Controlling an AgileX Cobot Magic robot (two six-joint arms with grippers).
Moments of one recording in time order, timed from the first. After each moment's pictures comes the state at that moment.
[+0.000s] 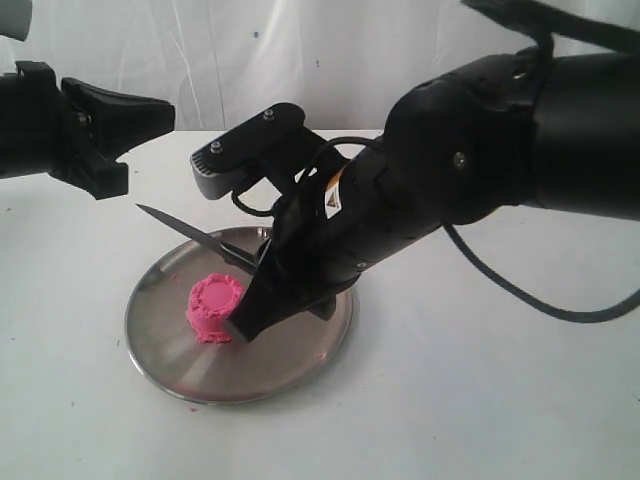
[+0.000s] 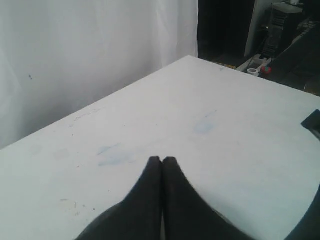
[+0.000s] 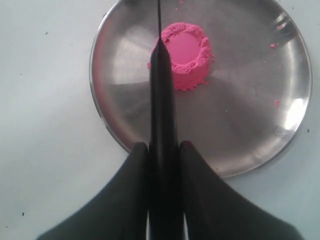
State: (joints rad) left arm -0.08 1.23 -0.76 -1.76 0.67 1.99; right arm 0.84 1.55 -1.14 0.10 0.59 -0.18
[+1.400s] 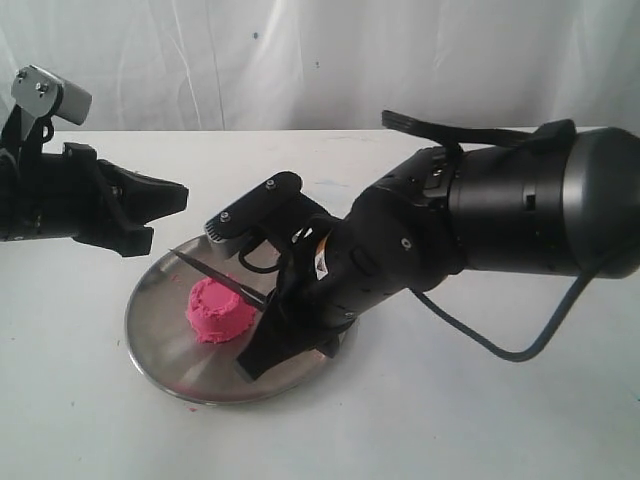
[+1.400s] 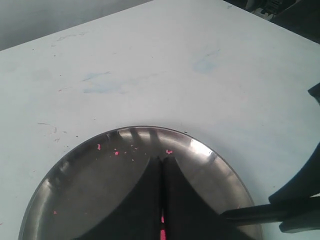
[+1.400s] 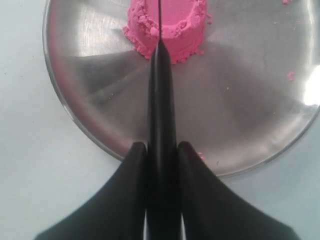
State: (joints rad) left arm -0.08 1.38 -0.71 -1.71 0.64 1.94; right arm 0.84 1.68 -1.06 0.01 0.46 -0.09
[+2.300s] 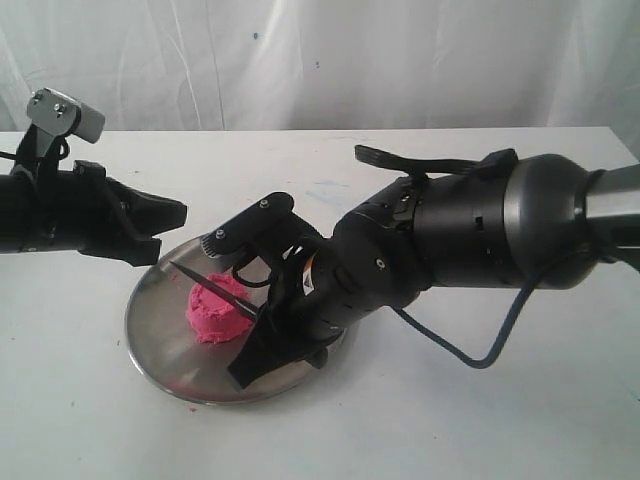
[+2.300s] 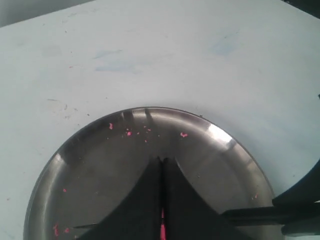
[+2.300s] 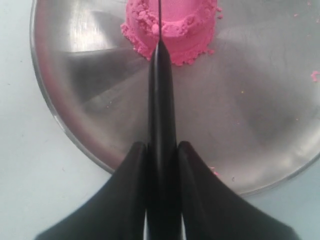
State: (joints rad) left arm -0.08 1.45 -0.71 -1.73 0.60 1.96; right arm 0.84 1.76 -1.06 0.05 0.39 -0.09
